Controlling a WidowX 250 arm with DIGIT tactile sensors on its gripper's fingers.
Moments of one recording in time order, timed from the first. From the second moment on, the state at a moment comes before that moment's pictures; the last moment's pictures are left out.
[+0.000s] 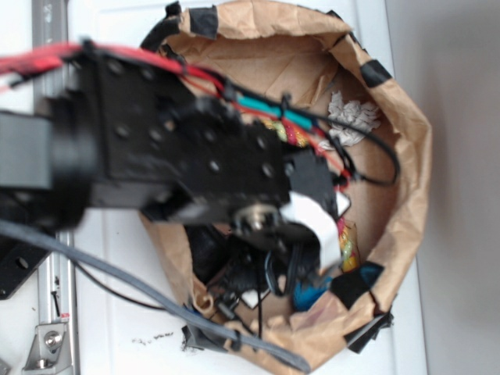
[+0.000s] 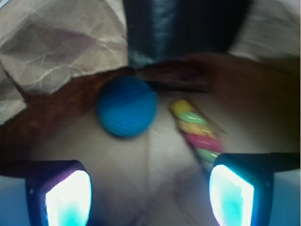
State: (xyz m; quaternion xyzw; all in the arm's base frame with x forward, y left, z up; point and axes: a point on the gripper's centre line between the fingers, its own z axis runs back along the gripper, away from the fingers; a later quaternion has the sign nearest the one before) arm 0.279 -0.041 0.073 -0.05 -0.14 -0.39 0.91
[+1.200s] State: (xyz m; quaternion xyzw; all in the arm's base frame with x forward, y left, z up) arm 0.278 -0.061 0.052 -0.09 -0.13 -0.38 0.91
